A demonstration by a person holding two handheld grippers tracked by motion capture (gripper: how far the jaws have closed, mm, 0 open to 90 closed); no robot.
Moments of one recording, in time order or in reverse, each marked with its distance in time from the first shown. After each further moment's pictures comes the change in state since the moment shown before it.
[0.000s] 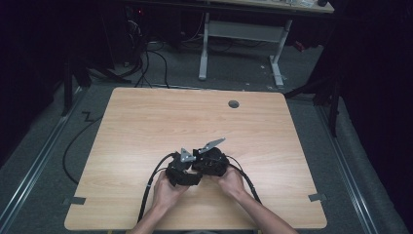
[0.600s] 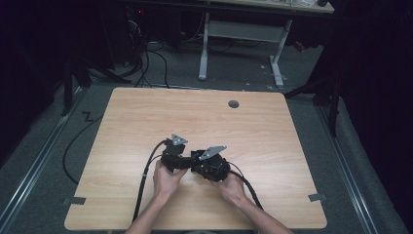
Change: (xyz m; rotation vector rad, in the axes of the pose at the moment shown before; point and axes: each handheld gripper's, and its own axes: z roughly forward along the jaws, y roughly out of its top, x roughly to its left) left arm 0.027 0.031 0.012 -0.066 0.088 -0.156; right arm 0.016 -0.013 -0.005 -0.070 -0.061 -0.053
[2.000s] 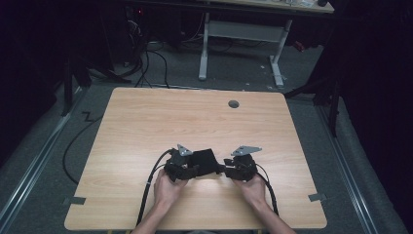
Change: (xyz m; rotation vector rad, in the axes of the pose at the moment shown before) left arm -0.011 -0.028 0.001 0.103 0.003 0.061; right arm -0.045 -0.051 -0.044 -0.106 -0.099 0.212
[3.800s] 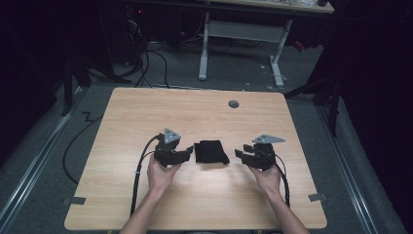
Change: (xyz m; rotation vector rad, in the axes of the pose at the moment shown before) left arm 0.035 0.027 -0.034 -0.239 0.028 -0.027; right arm -0.048 0.009 -0.038 -0.108 -0.127 0.095
